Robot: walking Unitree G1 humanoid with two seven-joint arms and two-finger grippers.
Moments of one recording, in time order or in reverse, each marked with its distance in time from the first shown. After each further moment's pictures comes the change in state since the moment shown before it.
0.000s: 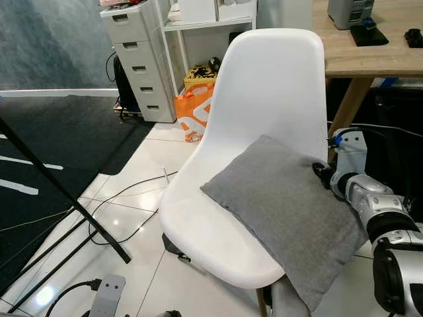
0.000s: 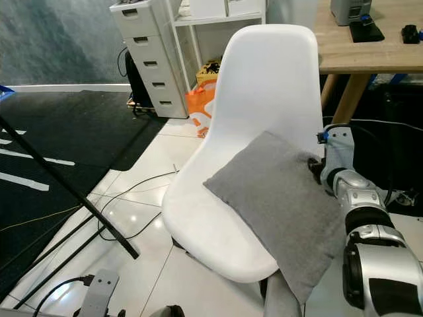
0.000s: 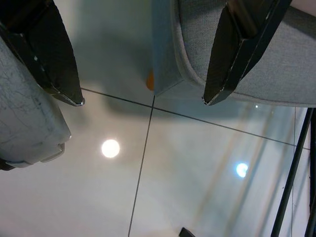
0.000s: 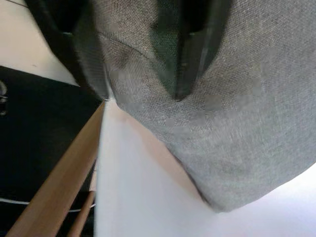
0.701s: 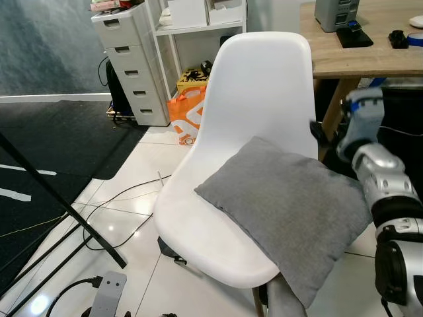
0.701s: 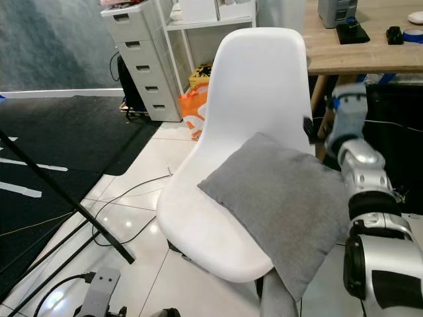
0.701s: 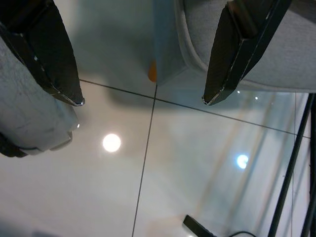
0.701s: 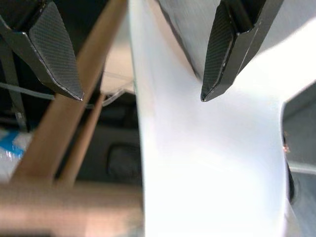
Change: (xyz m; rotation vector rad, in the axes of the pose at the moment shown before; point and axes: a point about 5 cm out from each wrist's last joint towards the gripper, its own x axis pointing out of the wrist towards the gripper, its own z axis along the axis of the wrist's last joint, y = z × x) left arm 0.001 -0.001 0.003 0.000 -0.008 0.000; right arm -0.011 0.007 0.086 -0.042 -0.411 0.068
